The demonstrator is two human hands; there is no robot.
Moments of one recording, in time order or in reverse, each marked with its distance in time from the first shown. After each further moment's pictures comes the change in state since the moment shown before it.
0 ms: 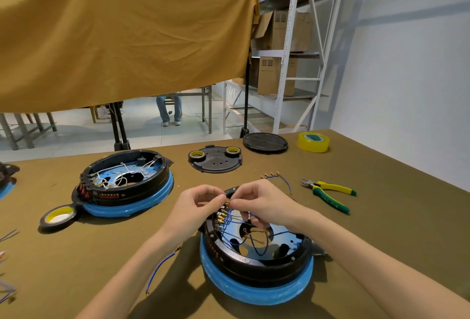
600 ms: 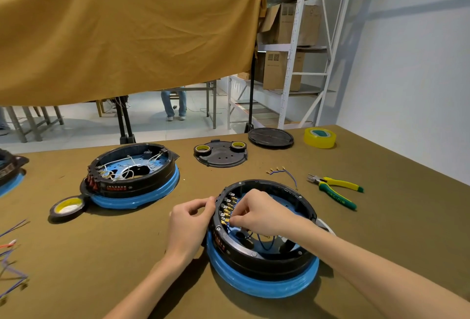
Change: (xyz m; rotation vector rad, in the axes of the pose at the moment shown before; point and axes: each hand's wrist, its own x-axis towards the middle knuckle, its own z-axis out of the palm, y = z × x) left_hand -0.021 -0.052 0.014 -0.039 0.346 -0.013; right_hand 0.021 0.022 0.031 -0.488 0.044 0.057
